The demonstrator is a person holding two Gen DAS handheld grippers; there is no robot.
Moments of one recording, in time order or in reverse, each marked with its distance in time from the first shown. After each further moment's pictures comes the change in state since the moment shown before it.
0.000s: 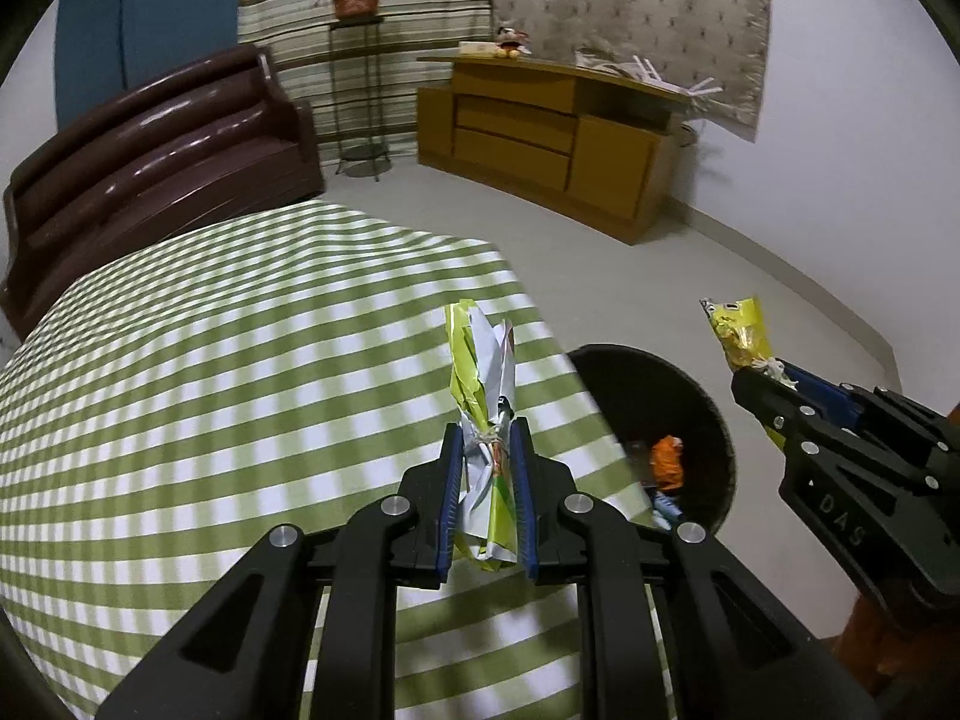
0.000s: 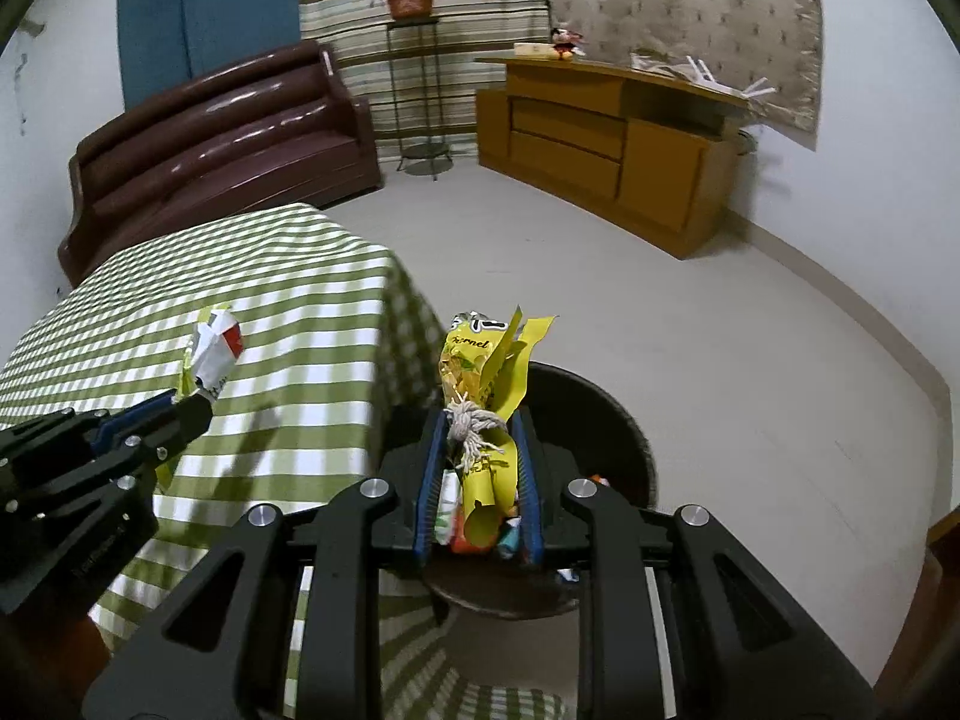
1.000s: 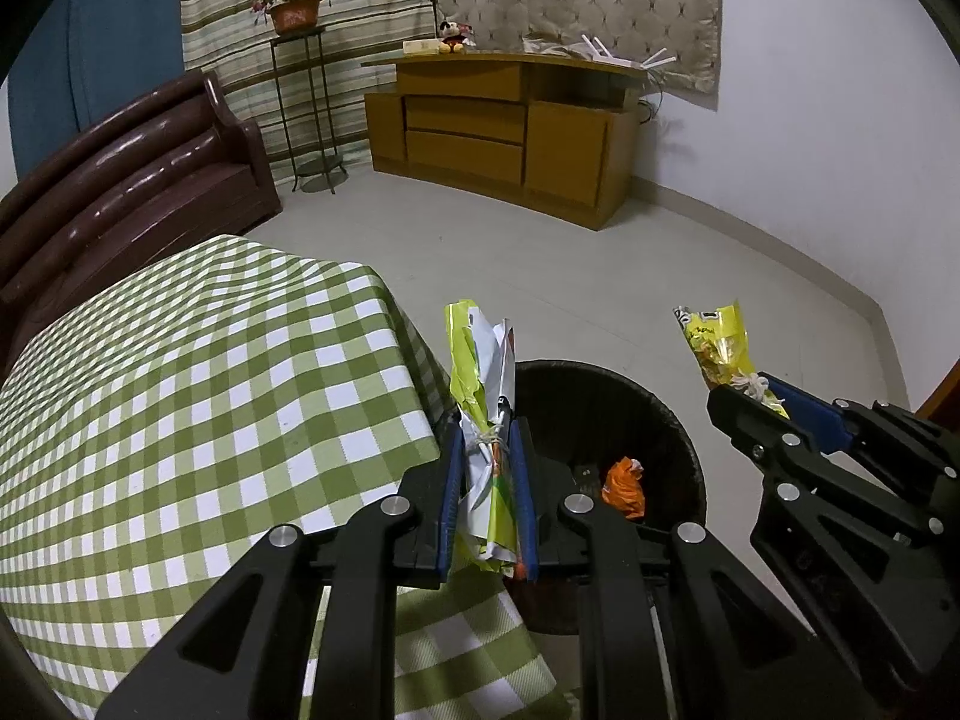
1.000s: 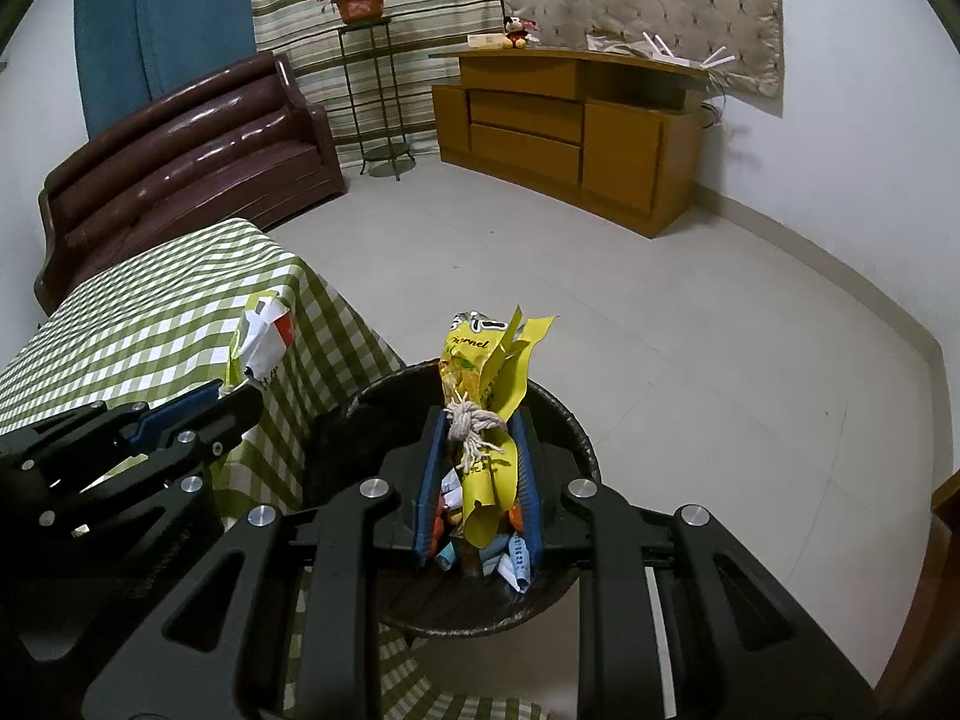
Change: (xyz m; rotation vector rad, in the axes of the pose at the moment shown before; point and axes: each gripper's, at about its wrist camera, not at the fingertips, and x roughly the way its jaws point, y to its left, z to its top) left arm 0.049 -0.047 0.017 0.097 0.008 -0.031; right arm 0.030 -0.042 0.003 0.076 0.013 -0.033
